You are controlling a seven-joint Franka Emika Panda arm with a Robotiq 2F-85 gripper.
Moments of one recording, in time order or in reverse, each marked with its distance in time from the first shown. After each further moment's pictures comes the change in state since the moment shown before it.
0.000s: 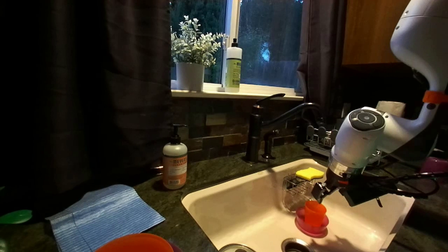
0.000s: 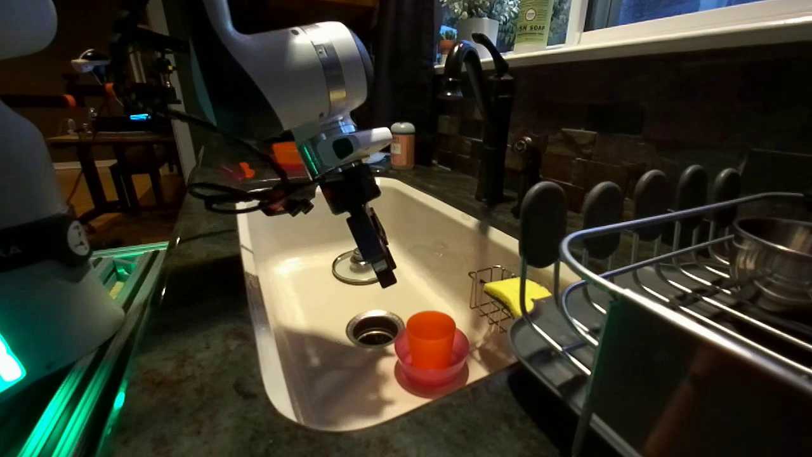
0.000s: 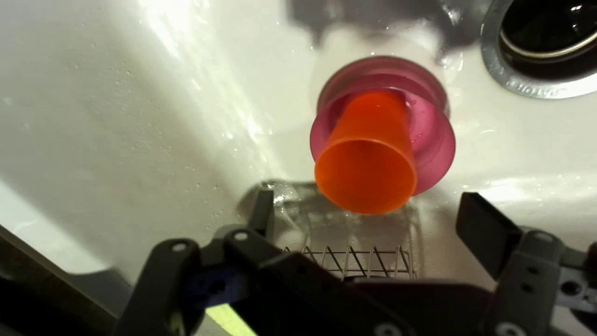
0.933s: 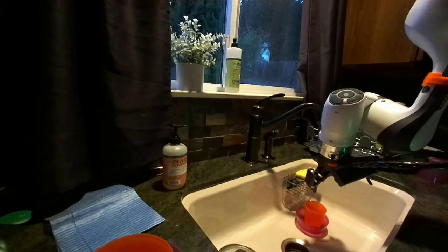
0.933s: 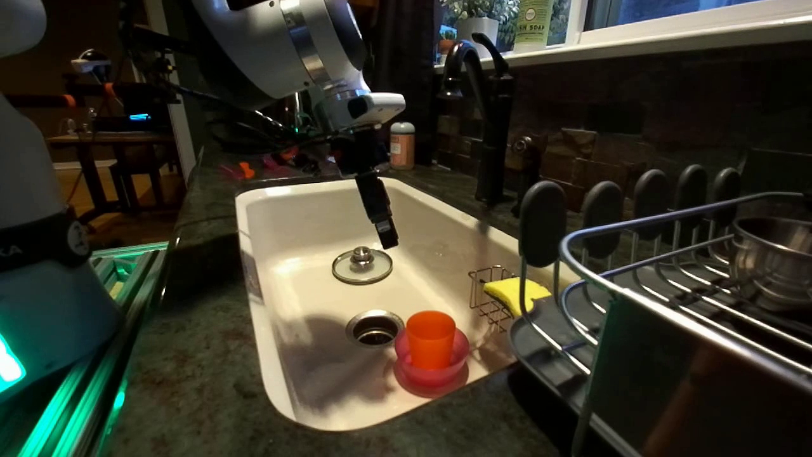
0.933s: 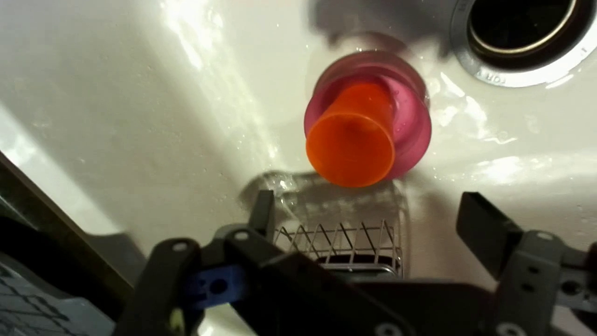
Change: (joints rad) arm 0.103 -0.131 -0.011 -0.020 0.527 -0.044 -0.441
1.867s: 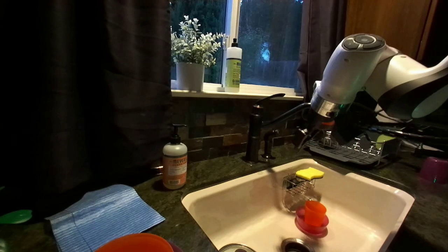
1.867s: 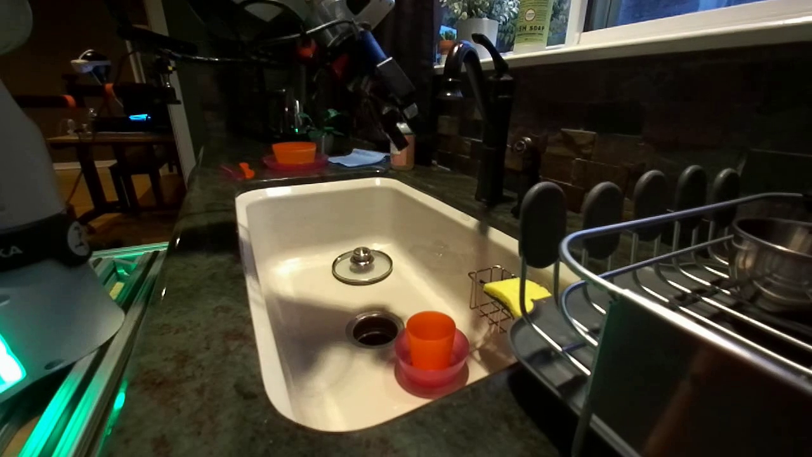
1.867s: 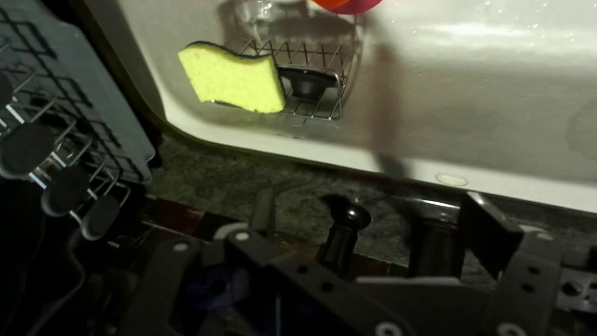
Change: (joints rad) arm 0.121 -0.340 0.050 -0.001 0.149 -0.066 -0.380
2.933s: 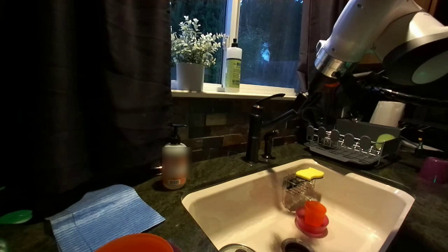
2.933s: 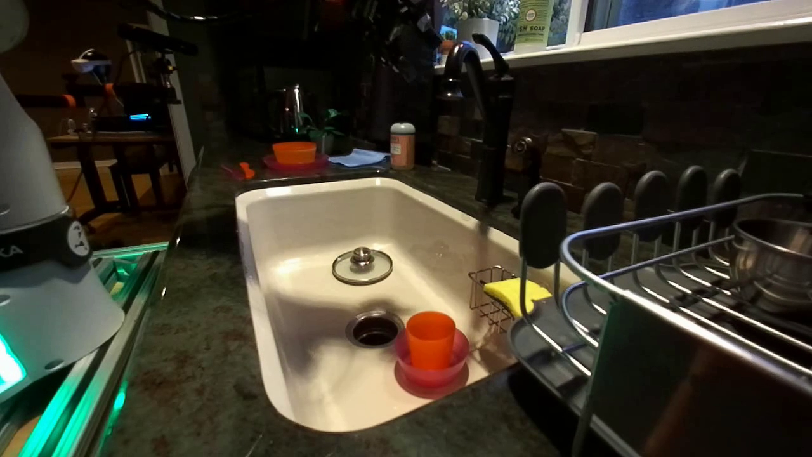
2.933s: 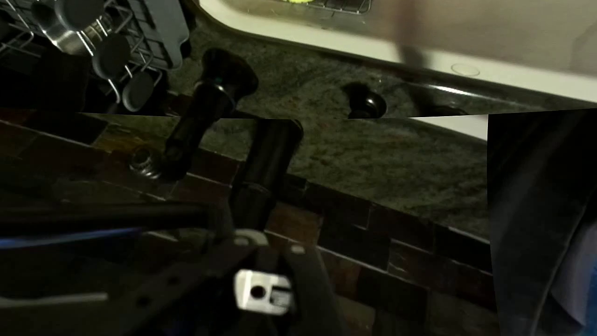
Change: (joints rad) arm 0.029 -0.199 0.002 0.046 0.138 -0.050 -0.264
